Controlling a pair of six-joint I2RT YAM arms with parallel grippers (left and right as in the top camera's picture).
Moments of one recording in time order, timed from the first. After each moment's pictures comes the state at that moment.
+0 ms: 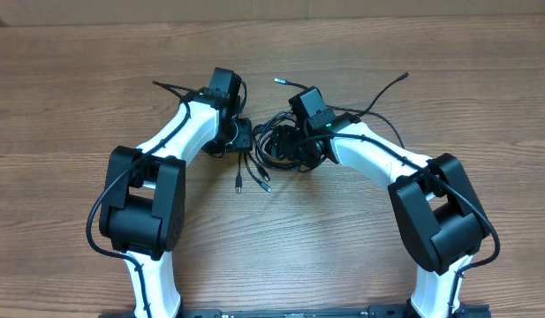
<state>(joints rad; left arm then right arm) -0.27 2.07 1.42 -0.73 0.11 -0.32 0.52 2.01 1.30 -0.44 -0.32 0.73</state>
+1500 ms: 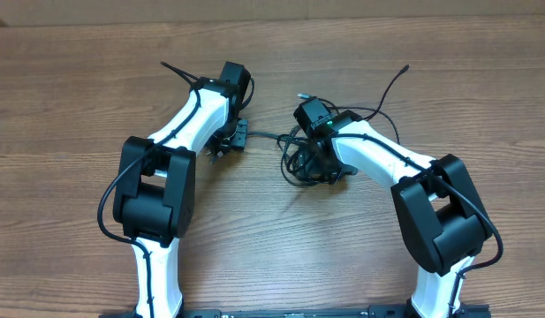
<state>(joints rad) -0.29 2.18 1.59 -0.94 -0.14 -0.19 0.51 2.00 1.32 -0.82 0.13 0.47</state>
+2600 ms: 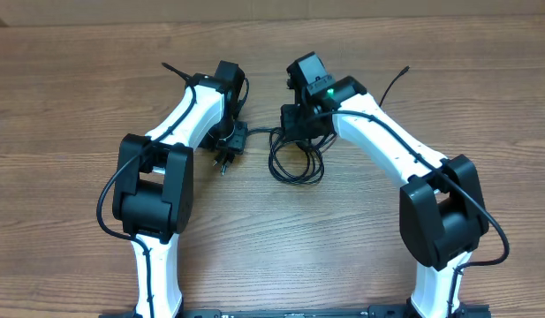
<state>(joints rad) -0.27 2.20 1.62 -1.01 -0.05 -0.10 0.50 2.03 1.61 -0.78 -0.16 0.43</state>
